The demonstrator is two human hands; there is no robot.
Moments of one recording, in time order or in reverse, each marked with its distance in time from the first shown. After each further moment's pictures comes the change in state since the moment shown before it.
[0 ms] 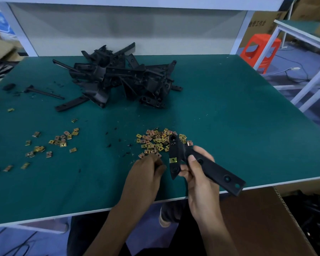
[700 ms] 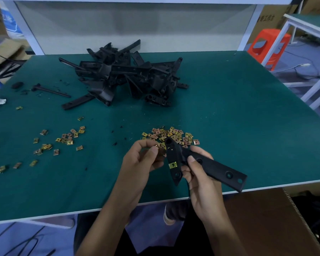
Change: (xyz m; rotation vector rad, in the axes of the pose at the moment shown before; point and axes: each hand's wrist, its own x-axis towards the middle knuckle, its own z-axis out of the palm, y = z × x) left_hand 0.005 0.004 -0.025 -1.009 0.092 -0.243; right_hand -0.001 0.003 0.004 0.083 -0.165 0.073
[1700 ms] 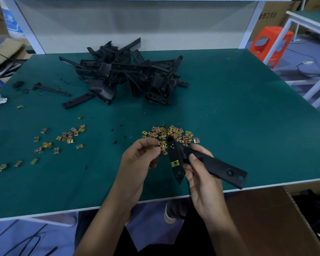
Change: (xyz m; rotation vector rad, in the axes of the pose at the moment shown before) left_hand 0.000 0.005 0.001 -0.030 0.024 -0.057; right_hand 0.001 -0.002 -0.003 0.042 -0.013 0.037
